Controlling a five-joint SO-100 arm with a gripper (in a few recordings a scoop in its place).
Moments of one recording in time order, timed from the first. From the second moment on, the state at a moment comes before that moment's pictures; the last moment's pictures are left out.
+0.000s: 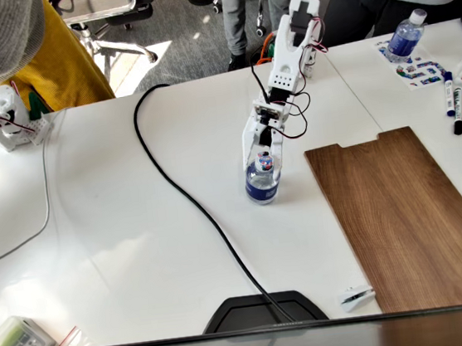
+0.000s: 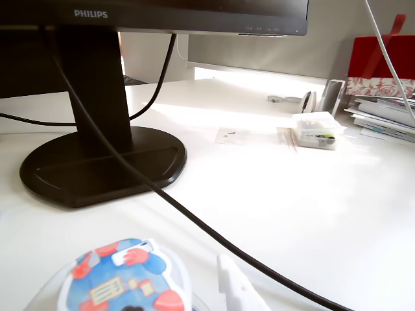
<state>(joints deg) 35.6 57.0 93.3 -31.2 -94.4</state>
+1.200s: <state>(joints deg) 35.0 58.2 94.1 -31.2 -96.5</state>
